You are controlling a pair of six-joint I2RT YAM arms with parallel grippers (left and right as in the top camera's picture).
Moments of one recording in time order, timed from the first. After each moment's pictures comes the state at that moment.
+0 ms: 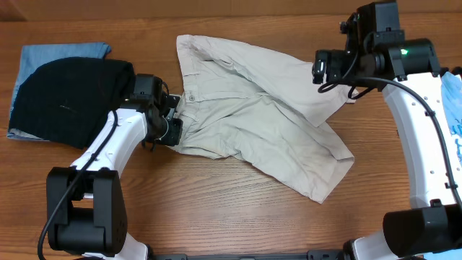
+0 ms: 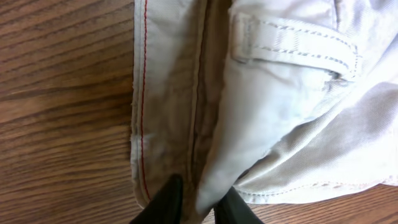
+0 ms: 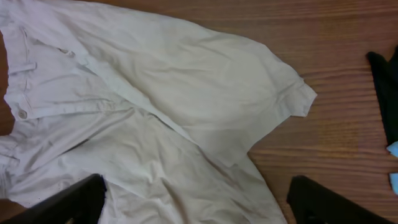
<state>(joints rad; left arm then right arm) -0.09 1.74 1.12 -0.76 0.16 0.08 0.11 1.70 1.79 -1.18 -0.06 0.17</state>
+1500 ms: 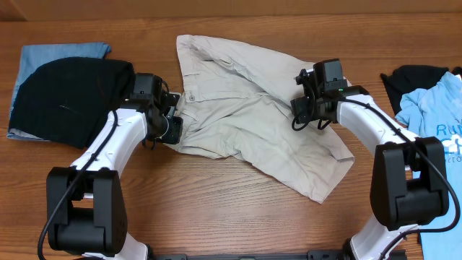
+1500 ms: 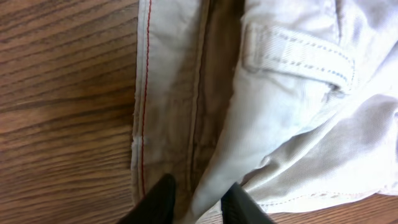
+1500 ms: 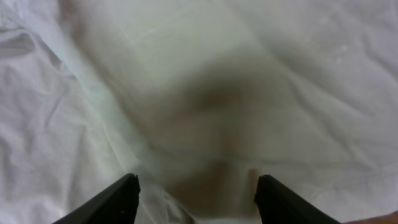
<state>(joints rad) -0.09 1.74 1.12 -0.73 0.17 0.07 0.16 1.87 1.20 -0.50 -0.10 -0.12</state>
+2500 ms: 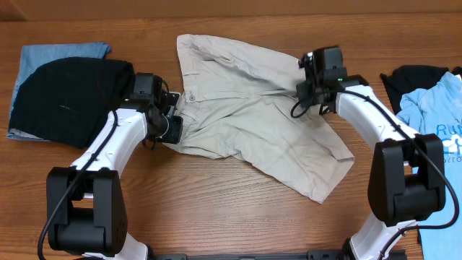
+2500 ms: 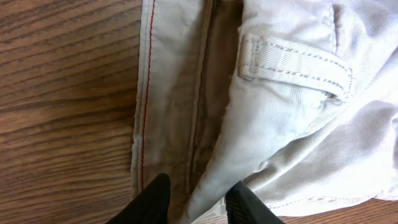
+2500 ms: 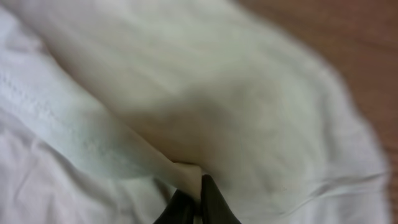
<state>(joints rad) -0.09 1.74 1.12 -0.73 0.17 0.06 0.16 1.90 1.32 -0.46 0.05 -0.12</state>
